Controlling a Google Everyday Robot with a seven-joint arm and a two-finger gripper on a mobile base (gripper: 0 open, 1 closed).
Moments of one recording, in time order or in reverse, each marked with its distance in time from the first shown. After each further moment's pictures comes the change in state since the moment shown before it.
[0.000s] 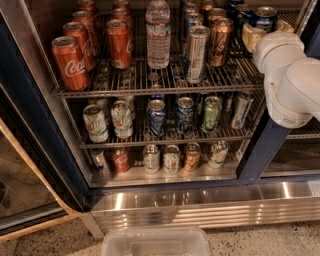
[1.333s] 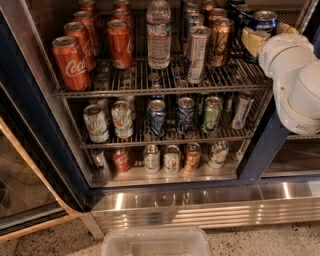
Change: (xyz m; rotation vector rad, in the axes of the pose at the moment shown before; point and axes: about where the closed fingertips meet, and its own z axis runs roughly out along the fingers) arm -0.005 -0.003 -0.024 -0.032 0.026 -0.009
